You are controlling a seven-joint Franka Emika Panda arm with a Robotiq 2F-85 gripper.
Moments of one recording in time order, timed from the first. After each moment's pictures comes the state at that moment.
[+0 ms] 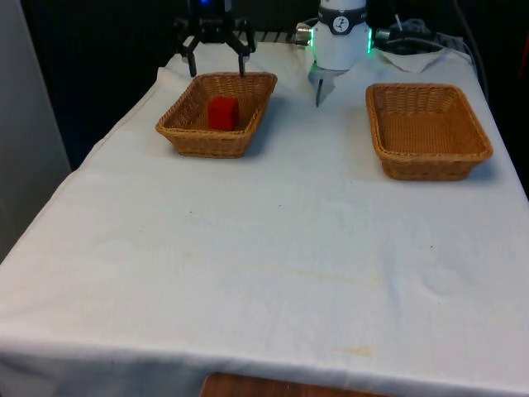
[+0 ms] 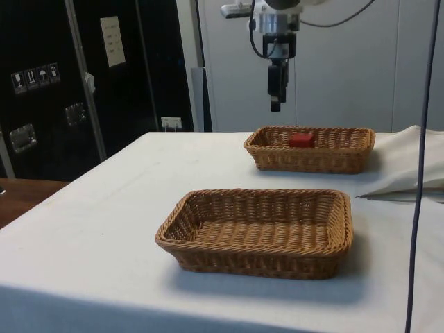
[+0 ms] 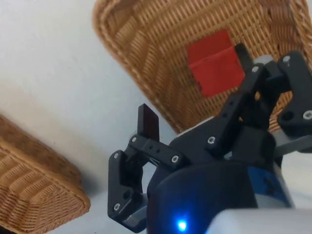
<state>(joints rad) 0.30 0.00 -0.77 -2.47 0.07 2.51 -0.59</state>
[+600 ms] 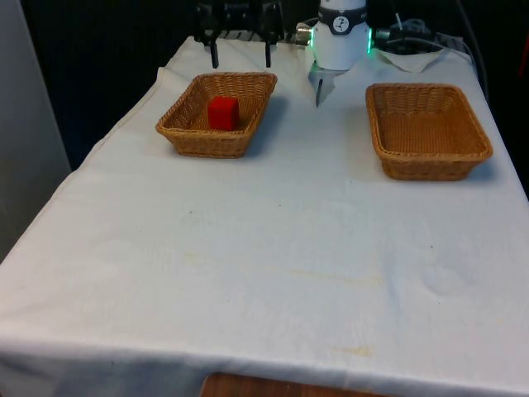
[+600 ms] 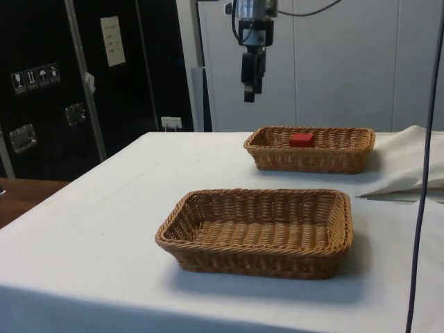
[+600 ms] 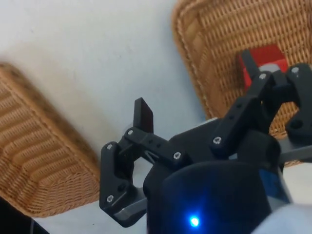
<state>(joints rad) 0.31 -0.06 -0.65 -2.44 0.03 2.48 -0.44</state>
